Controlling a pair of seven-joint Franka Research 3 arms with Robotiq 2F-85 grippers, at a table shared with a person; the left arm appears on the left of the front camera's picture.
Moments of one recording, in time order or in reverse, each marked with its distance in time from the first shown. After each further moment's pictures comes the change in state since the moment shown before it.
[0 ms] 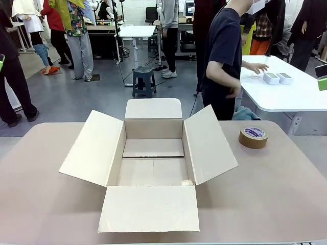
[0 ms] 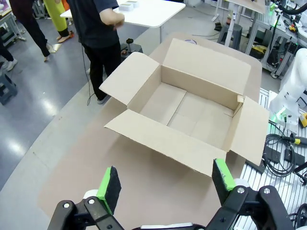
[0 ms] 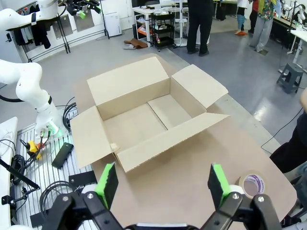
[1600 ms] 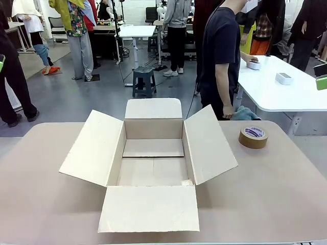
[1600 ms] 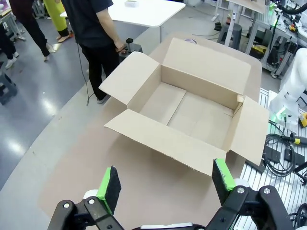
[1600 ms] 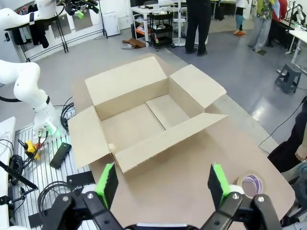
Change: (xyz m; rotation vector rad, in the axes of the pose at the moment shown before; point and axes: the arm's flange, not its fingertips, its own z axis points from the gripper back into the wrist) left arm 0.000 0.000 -0.001 -0.001 0.001 0.000; right arm 0.001 -0.001 -0.002 -0.011 0.002 0.004
